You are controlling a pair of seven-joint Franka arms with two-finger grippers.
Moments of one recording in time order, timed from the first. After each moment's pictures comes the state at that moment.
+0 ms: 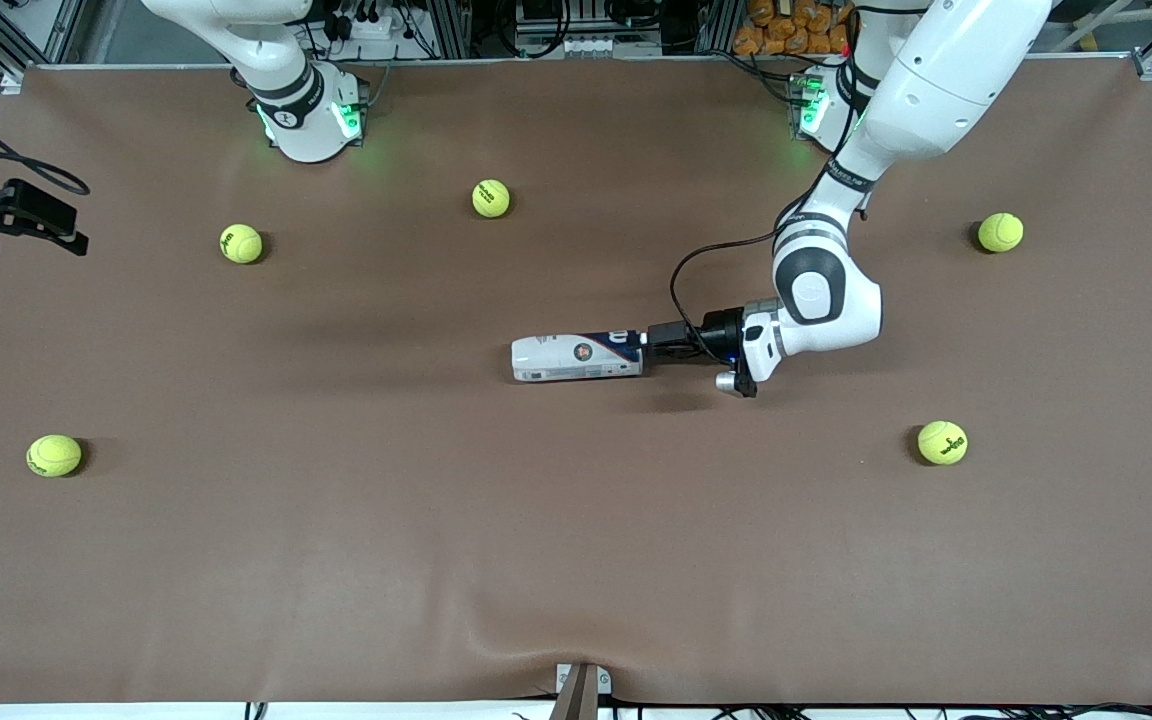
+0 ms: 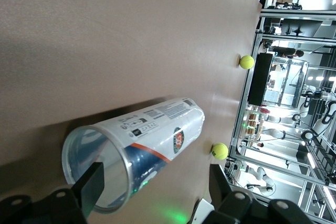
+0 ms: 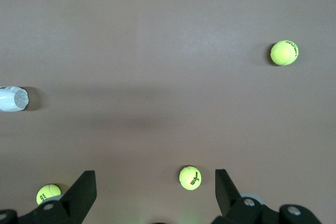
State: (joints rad) left arm -0.21 0.57 -0.28 -2.06 -1.62 2.29 0.83; right arm -0.03 -0.02 0.00 -1.53 0.02 1.46 -0.09
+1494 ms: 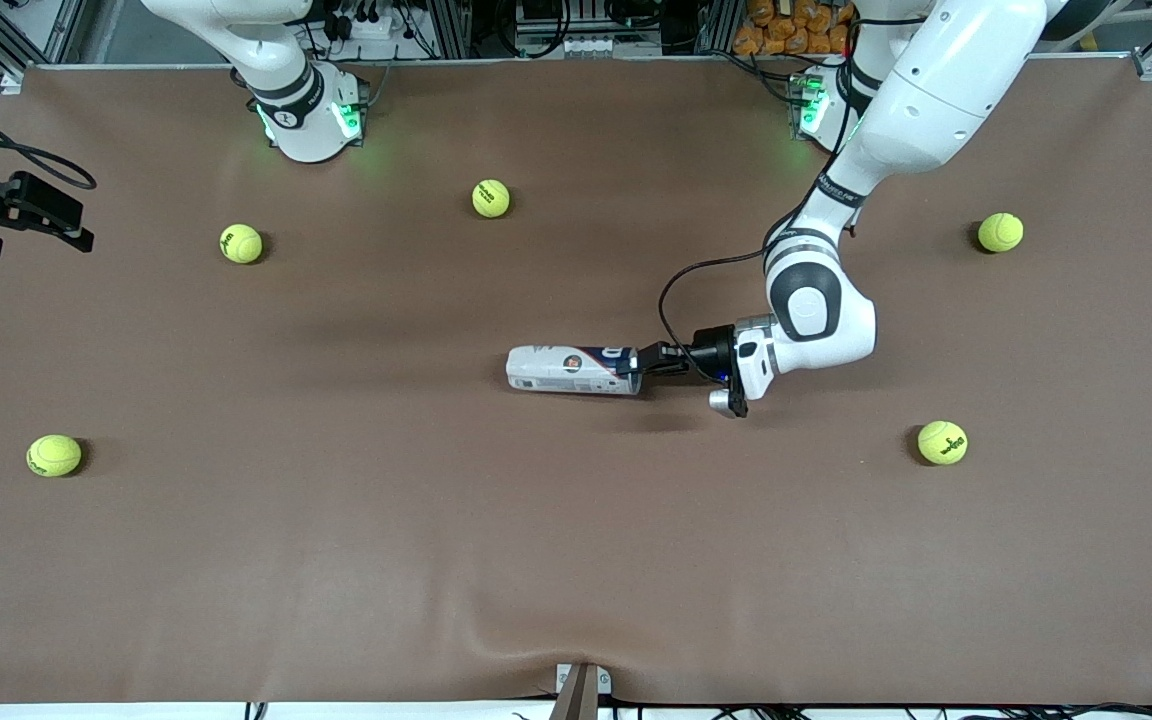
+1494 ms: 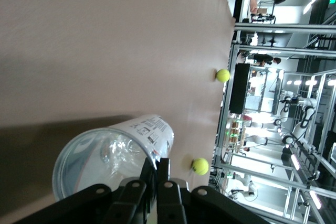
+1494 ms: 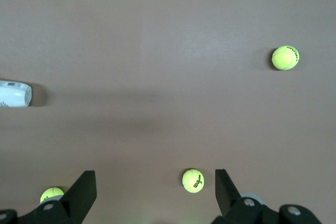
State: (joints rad) left arm -0.21 0.60 -0.28 -1.93 -1.65 2.28 0.79; right arm -0.03 -0.02 0.01 -1.52 0.02 1.46 -0.07
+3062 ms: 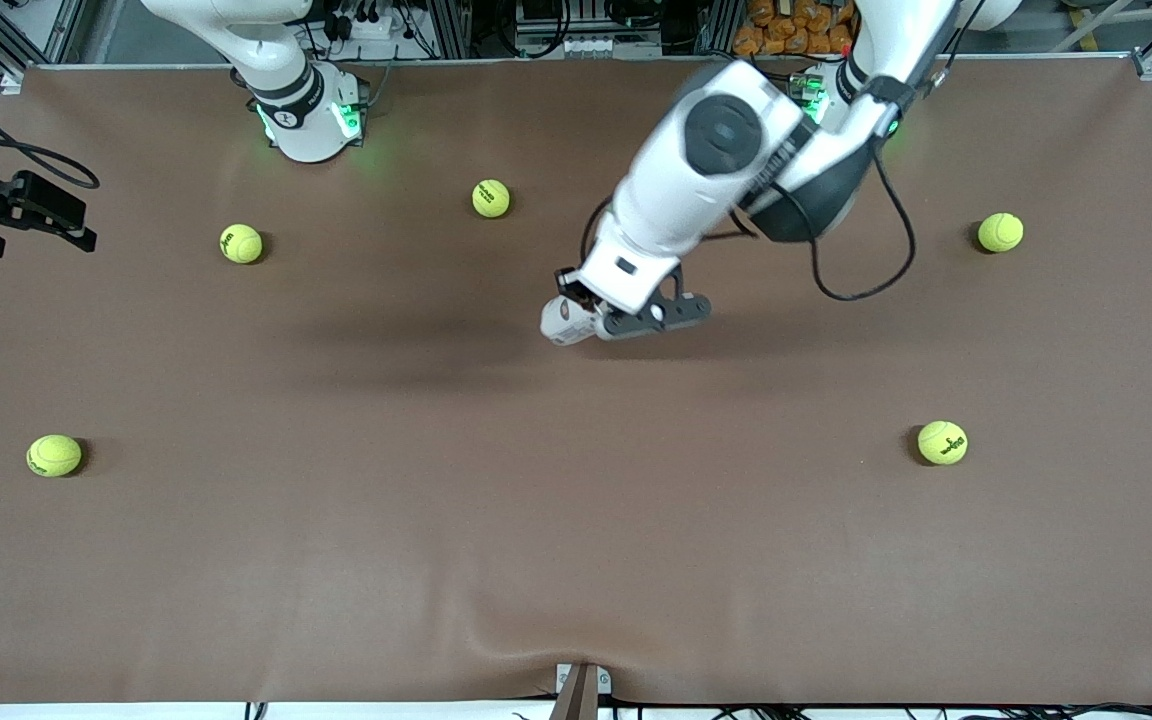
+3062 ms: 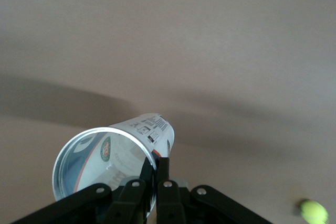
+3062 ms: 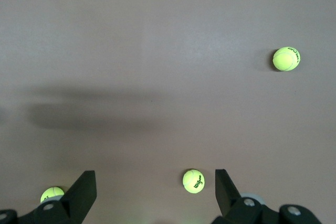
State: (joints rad) left arm -0.52 0.41 -0.29 -1.46 -0.09 1.98 -1.03; right arm -0.02 -0.02 0.01 -1.52 0.02 1.46 -0.07
